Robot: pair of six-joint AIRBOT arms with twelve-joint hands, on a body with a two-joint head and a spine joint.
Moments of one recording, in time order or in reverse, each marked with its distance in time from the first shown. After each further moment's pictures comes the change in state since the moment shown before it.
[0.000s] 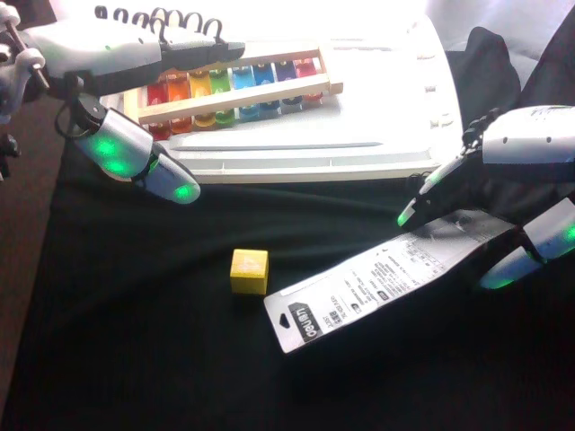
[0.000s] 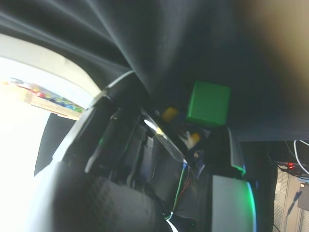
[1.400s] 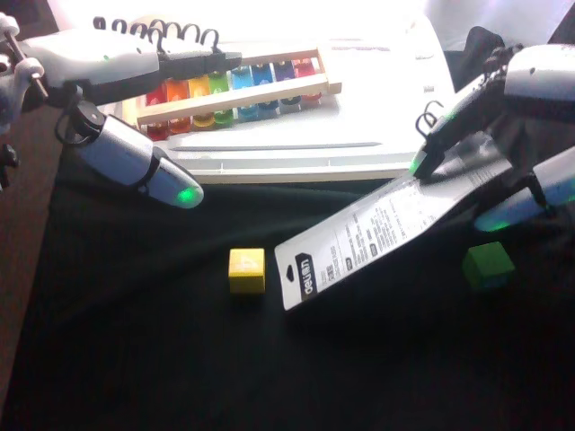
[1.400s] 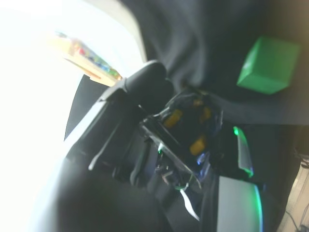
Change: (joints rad) left arm 0.027 0.000 0.000 -0.027 -0.005 0.004; right arm 0.039 0.039 -0.003 0.313 0.087 -0.228
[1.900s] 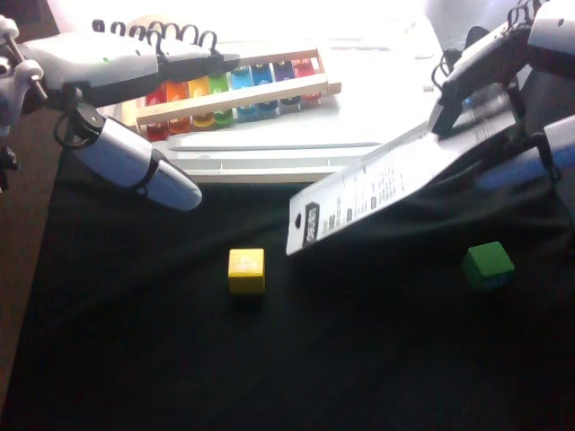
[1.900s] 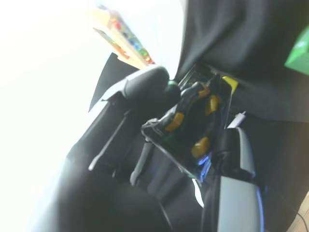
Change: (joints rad) left arm 0.005 0.000 0.000 -0.008 0.000 0.000; right arm 0.000 0.028 -0.015 0.220 0.044 -0.170
